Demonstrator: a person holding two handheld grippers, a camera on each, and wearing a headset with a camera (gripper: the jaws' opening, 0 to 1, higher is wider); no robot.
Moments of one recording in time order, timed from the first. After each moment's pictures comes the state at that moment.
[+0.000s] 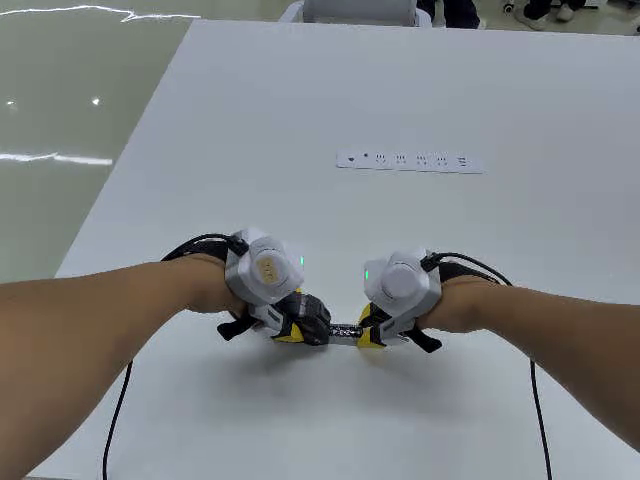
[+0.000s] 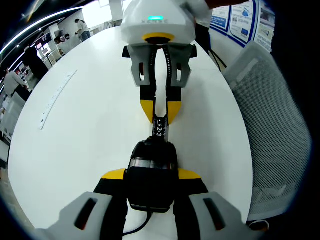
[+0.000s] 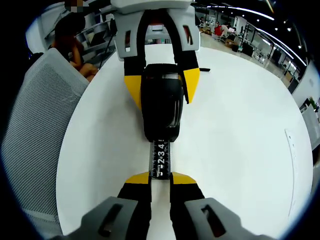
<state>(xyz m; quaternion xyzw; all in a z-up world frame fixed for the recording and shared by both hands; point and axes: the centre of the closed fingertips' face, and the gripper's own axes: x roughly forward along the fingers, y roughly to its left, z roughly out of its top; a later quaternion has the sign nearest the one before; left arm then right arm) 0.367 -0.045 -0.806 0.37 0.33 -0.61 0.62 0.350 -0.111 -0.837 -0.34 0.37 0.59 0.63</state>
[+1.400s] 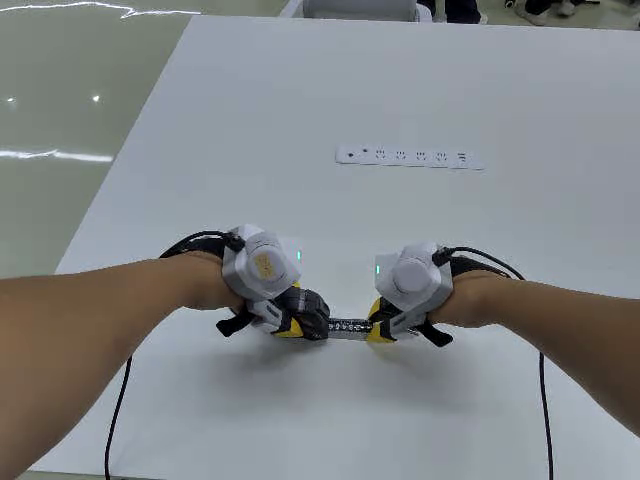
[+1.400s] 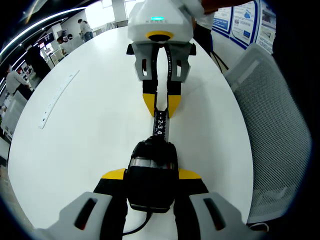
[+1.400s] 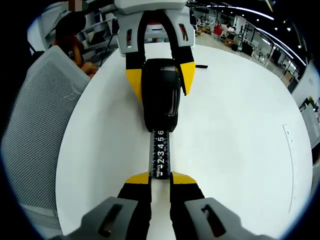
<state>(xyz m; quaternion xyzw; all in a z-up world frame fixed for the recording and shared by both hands) 0.367 -0.044 -0.806 0.37 0.32 -0.60 0.63 0.350 -0.126 -0.837 -0.34 0.37 0.59 0.63</state>
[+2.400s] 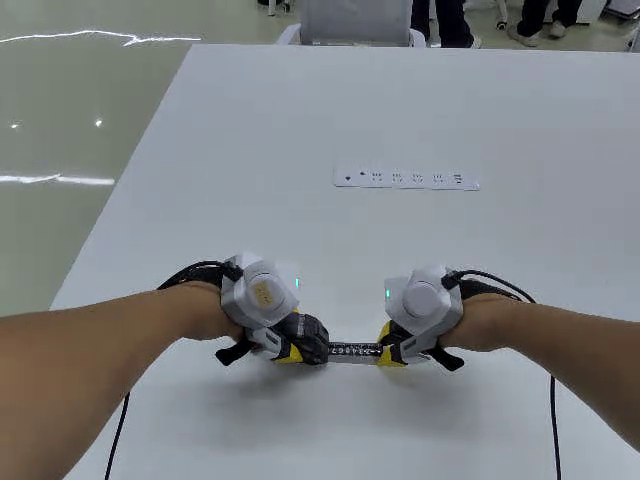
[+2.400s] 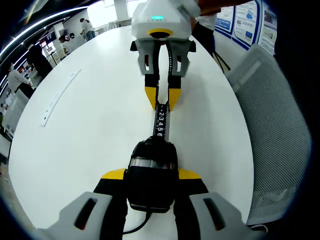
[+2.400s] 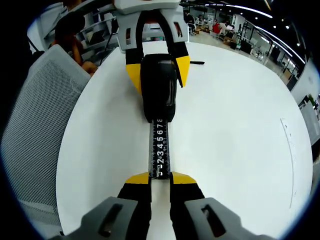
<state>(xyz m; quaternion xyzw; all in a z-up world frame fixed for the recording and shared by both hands) 0.367 -0.044 -0.806 0.37 0.33 -0.59 0.64 0.351 -0.142 -0.837 -0.34 0.38 0.58 0.64</state>
